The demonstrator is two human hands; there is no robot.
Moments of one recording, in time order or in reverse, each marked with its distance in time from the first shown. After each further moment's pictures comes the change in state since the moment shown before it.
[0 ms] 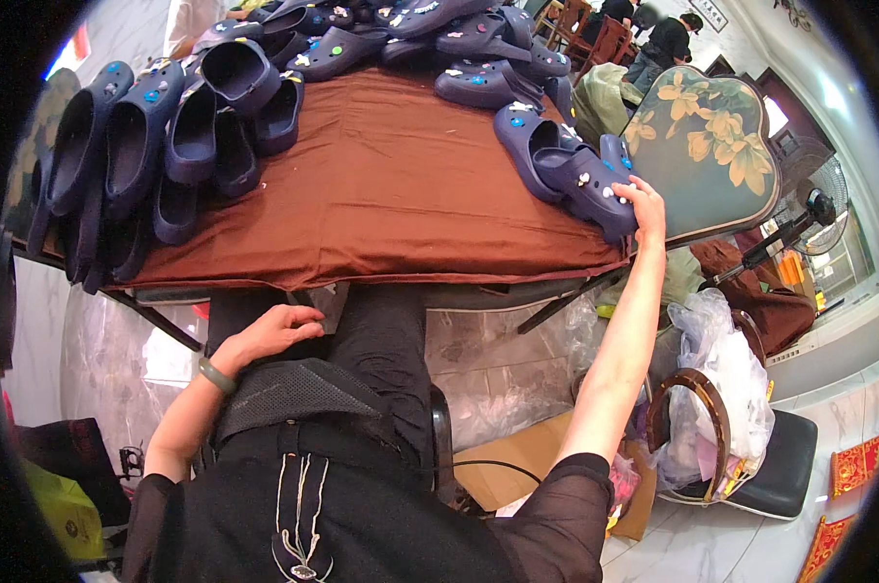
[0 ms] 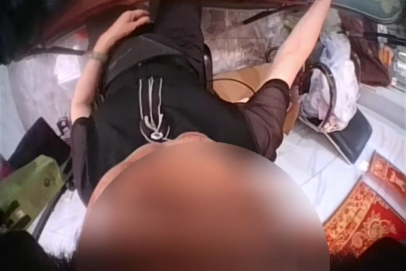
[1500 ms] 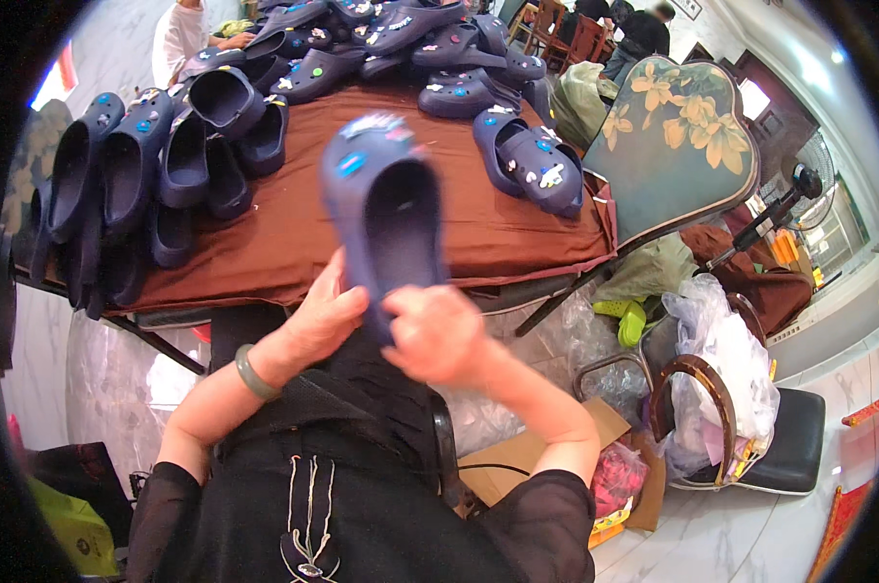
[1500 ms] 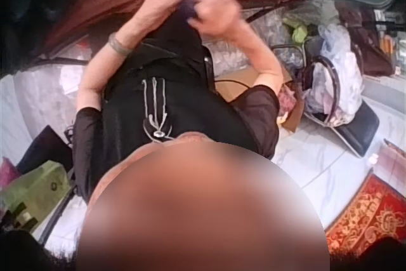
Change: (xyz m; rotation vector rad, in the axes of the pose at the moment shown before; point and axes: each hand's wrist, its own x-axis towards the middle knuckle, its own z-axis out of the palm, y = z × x) left_hand 0.023 0.155 0.054 -0.958 0.085 0.458; right_hand -0.272 -0.063 0.165 -0.362 -0.272 -1.479
